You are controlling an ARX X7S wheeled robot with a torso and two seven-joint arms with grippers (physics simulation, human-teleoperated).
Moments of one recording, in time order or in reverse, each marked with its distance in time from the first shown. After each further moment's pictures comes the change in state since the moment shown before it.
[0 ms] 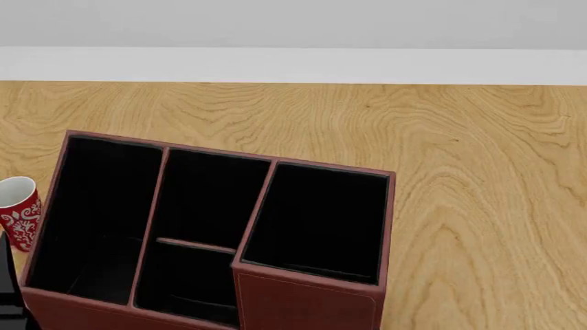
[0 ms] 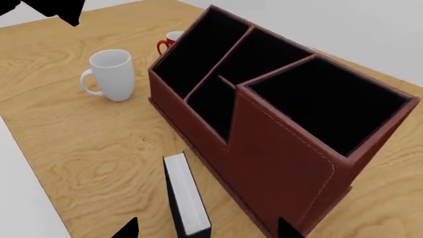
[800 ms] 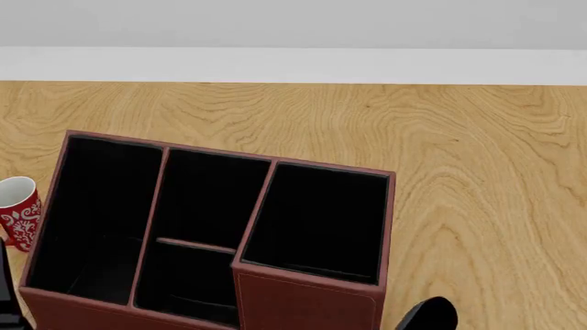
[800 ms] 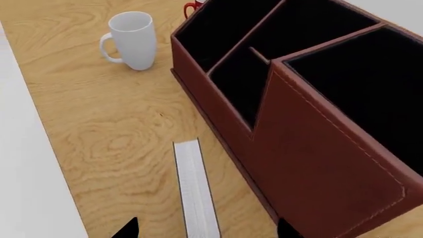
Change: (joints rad) left arm 0.029 -0.010 0.003 0.041 -0.003 -0.010 -0.024; right arm 0.181 -0.294 0.046 0.198 0.072 0.365 -0.153
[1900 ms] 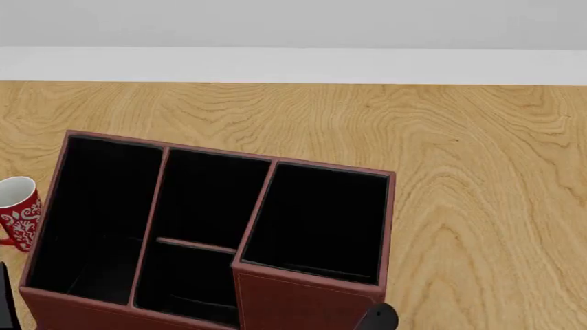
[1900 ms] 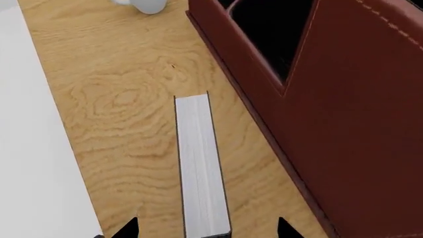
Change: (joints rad) left arm 0.086 0.008 0.036 0.077 0.012 -0.011 -0.064; right arm 0.059 -0.224 -0.085 0.245 -0.072 0.175 -0.139
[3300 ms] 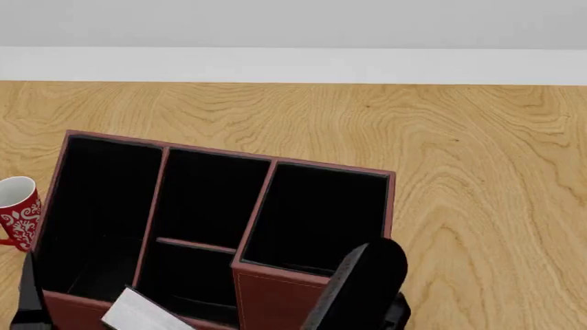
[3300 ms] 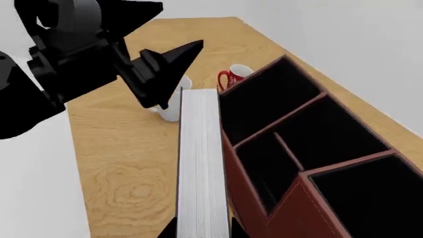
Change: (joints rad) left arm -0.073 0.017 0.083 -0.185 0.033 0.150 -0.009; right arm 0.250 0.143 0.178 -0.420 0.286 -0.003 0.216
